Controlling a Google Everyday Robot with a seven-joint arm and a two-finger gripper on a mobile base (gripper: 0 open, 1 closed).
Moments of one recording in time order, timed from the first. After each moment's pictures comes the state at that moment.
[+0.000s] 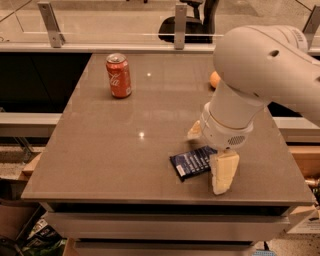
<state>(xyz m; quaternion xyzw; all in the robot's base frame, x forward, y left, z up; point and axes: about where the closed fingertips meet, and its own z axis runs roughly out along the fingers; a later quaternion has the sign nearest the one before) 0.429 -0.113 0.814 -0.79 0.61 0.03 0.07</state>
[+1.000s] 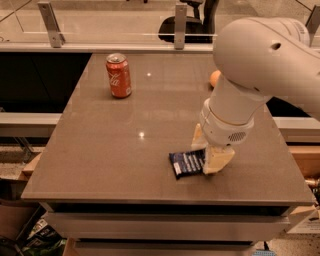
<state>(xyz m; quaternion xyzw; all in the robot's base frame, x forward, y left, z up) 0.428 -0.112 0.824 -0.79 0.61 0.03 0.07</state>
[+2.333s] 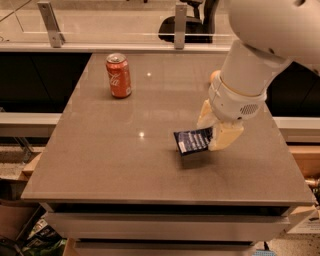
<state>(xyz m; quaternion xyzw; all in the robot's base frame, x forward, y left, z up) 0.450 -0.125 0.865 -0.79 0.61 0.03 0.08</state>
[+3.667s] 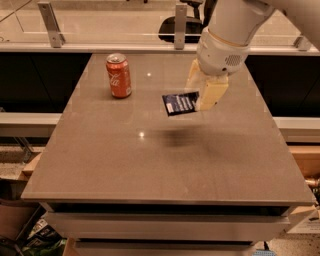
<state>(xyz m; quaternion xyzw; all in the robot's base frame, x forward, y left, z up) 0.524 -0.101 0.914 -0.78 0.61 0.05 0.10</state>
